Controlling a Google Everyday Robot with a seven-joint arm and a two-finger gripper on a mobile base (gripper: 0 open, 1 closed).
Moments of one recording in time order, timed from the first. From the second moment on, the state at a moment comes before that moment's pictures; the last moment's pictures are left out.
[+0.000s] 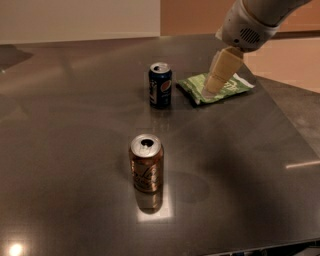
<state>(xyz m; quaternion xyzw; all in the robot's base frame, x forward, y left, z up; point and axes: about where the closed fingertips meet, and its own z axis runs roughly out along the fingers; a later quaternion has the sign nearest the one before) 0.571 -0.130 0.977 -0.59 0.77 0.02 0.25</state>
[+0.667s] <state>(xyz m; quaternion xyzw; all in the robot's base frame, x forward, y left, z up) 0.623 -0.054 0.945 -0.60 0.76 0.07 0.25</state>
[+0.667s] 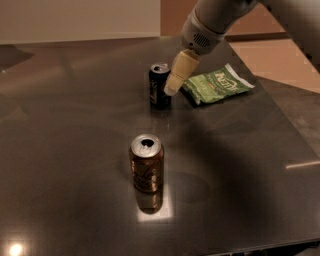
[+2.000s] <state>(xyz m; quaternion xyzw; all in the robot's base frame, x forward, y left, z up) 0.652 -0.018 0.902 -0.59 0.77 0.12 0.22</state>
